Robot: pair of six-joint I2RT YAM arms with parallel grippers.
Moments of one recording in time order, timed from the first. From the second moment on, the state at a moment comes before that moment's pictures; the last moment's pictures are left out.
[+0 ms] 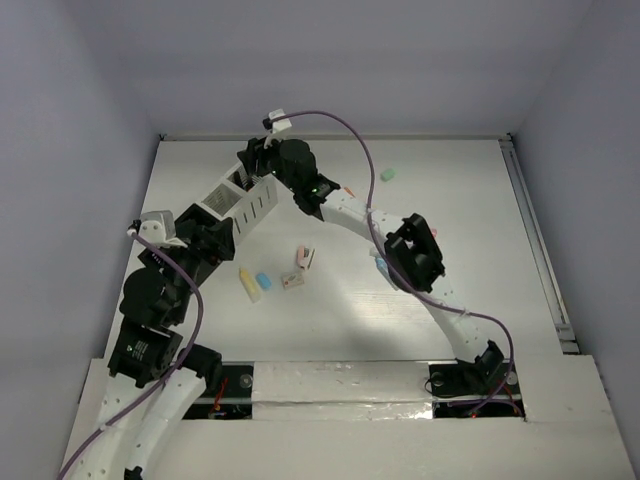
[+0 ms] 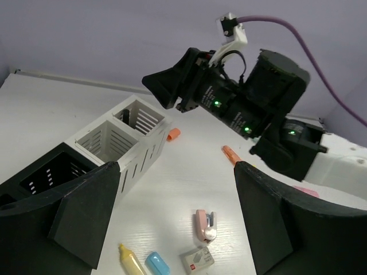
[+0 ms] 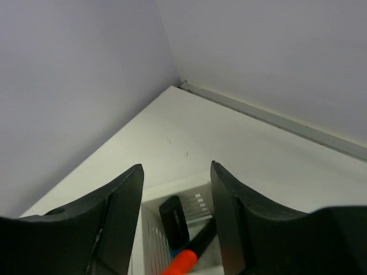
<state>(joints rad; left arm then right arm) -0.36 0.37 0.72 -0.26 -0.22 -0.29 0.81 2.53 2.30 0.32 0.07 0.23</state>
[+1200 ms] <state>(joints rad) -0.74 1.58 0.86 -0.15 -0.33 -0.51 0.68 1.22 0.72 0.05 0.15 0.52</state>
